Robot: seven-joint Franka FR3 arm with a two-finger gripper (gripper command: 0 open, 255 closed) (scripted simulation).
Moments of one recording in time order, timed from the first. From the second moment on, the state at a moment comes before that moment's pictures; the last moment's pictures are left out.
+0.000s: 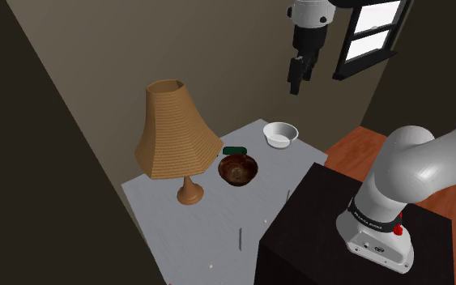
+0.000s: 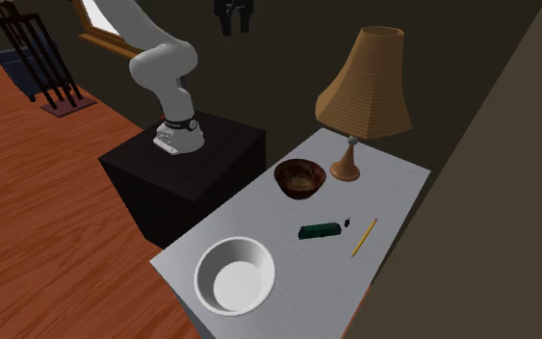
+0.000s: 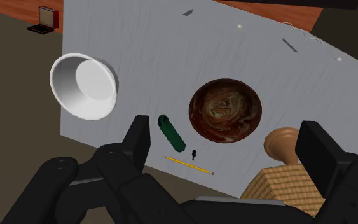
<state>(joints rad) -0.02 -0.80 0.07 -2.31 -0.06 1.53 -0.03</state>
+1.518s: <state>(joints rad) -0.03 -0.24 -0.12 -2.42 -0.10 2.21 -0.30</state>
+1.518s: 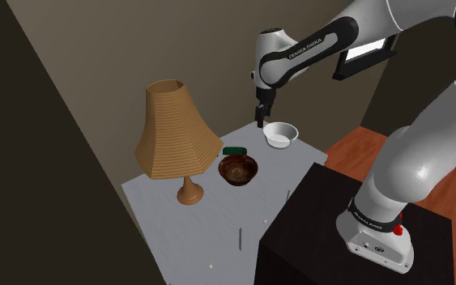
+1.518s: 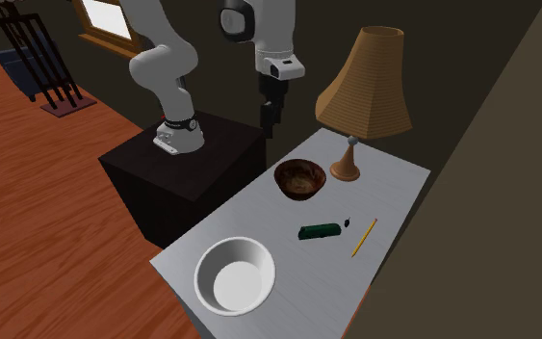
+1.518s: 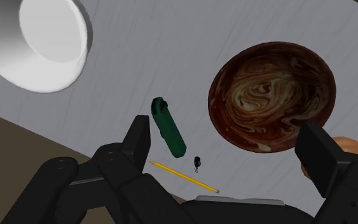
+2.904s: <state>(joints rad) -0.11 0.60 -0.09 -1.91 0.08 2.51 -0.63</state>
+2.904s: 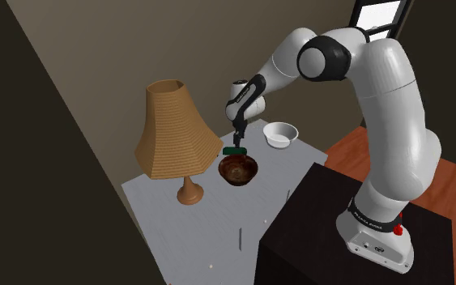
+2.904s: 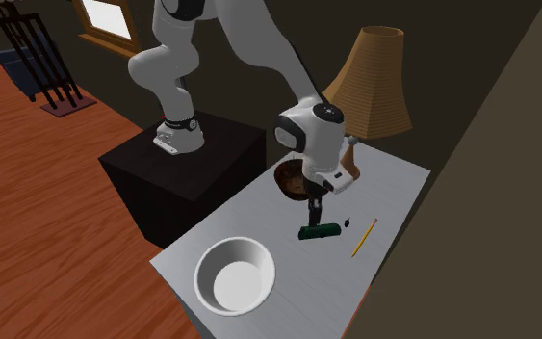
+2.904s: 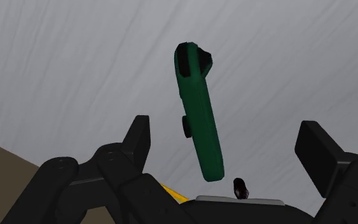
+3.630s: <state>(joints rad) -0.14 0.83 -0.07 -1.72 0.10 2.55 -0.66</state>
